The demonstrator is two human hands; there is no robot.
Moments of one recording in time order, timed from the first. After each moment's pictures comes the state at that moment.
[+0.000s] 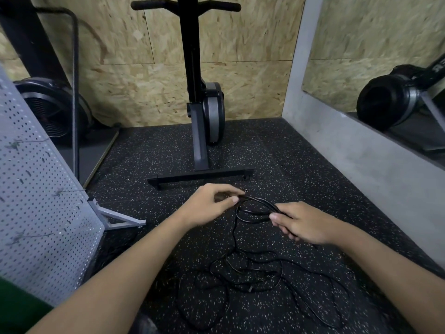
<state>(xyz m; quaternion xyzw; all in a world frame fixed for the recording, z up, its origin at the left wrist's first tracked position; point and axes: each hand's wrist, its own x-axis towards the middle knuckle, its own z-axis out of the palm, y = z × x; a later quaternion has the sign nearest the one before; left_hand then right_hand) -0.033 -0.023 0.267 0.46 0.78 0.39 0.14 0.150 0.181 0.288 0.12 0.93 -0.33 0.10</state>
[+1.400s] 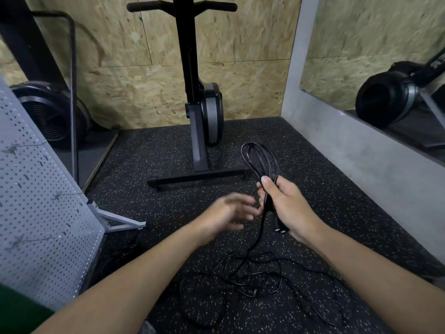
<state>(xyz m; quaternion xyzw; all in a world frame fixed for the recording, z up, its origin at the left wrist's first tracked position) 0.001 0.000 0.256 0.29 0.67 0.54 0.41 0.121 0.136 0.294 0.20 0.71 -0.65 -0.19</state>
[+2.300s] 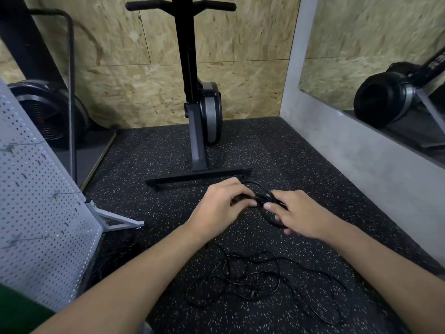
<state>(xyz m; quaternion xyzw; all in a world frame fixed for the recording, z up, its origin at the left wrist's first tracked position) 0.006 -0.003 0.270 0.55 0.71 0.43 -0.08 0.146 0.171 0.299 0.16 0.94 -0.29 0.00</state>
